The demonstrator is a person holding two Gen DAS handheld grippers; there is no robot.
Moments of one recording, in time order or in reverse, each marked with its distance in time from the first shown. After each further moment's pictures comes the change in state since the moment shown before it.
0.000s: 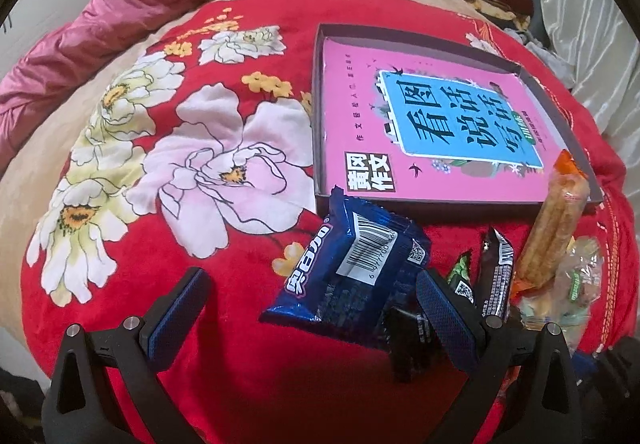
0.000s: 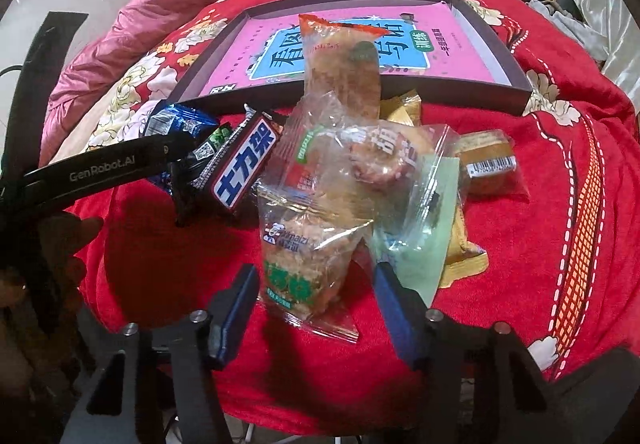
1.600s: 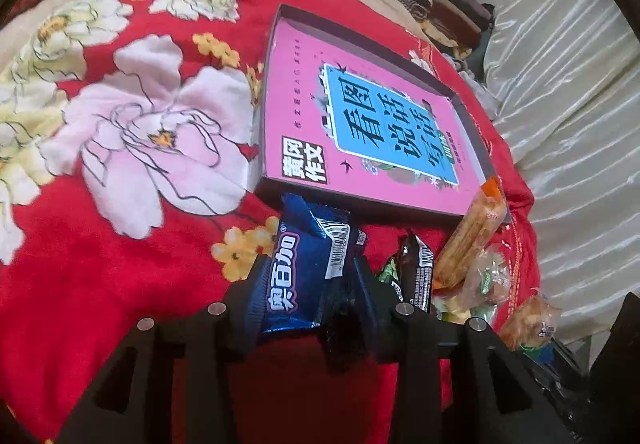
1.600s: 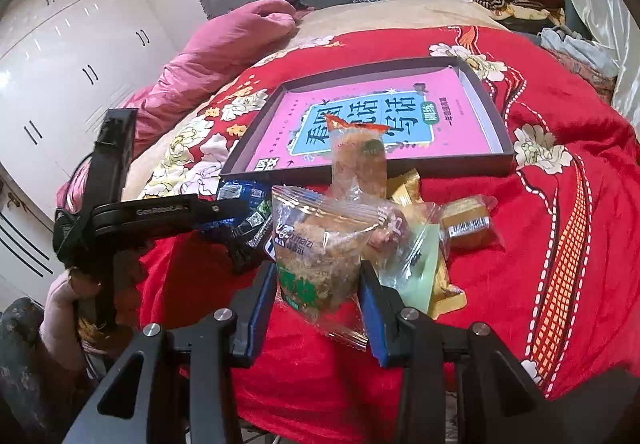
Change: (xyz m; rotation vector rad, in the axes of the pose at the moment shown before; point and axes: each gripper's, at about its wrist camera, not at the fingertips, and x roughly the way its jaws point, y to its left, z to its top) left arm 0.011 0.022 -0.002 -0.135 0.067 -0.434; right arm -0.055 -0.013 0.003 -0.014 -0.215 0.158
